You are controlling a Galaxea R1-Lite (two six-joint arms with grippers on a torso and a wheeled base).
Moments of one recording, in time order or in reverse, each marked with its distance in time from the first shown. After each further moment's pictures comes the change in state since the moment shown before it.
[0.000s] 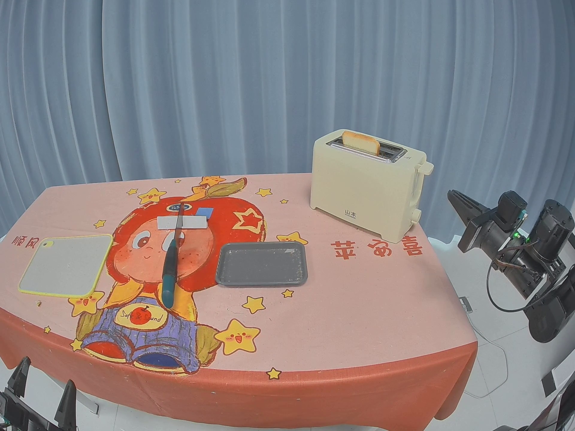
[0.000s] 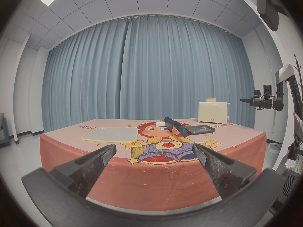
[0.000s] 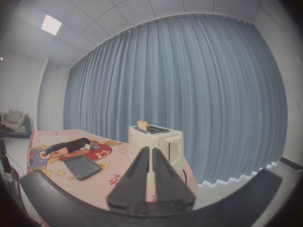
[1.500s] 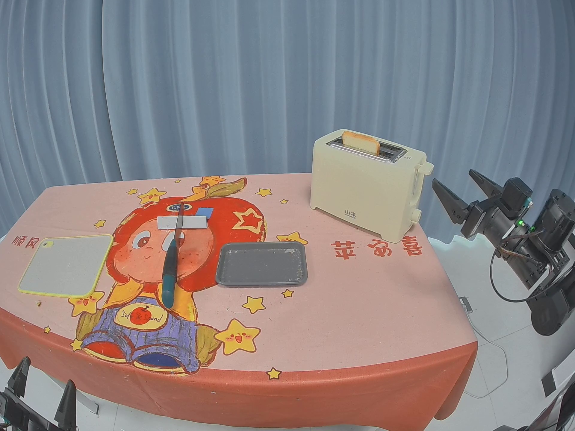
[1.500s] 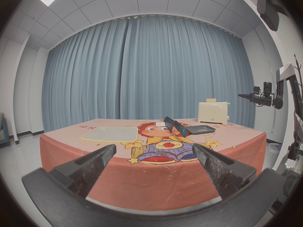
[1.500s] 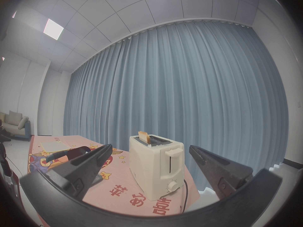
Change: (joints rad) left arm 0.000 0.000 0.000 0.000 0.000 0.000; right arm 0.003 -0.028 -0.049 0.006 0.002 0.016
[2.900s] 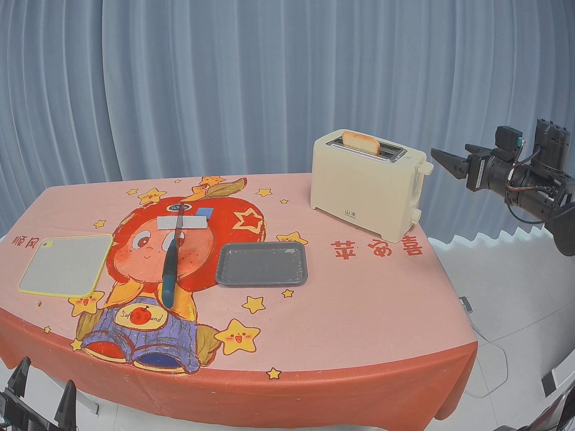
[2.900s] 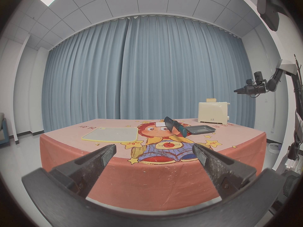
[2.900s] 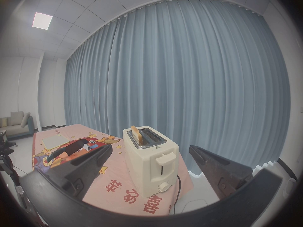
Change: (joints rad) left arm 0.000 0.000 0.000 0.000 0.000 0.000; right arm -0.077 -0.092 -0.489 0.829 0.094 -0.043
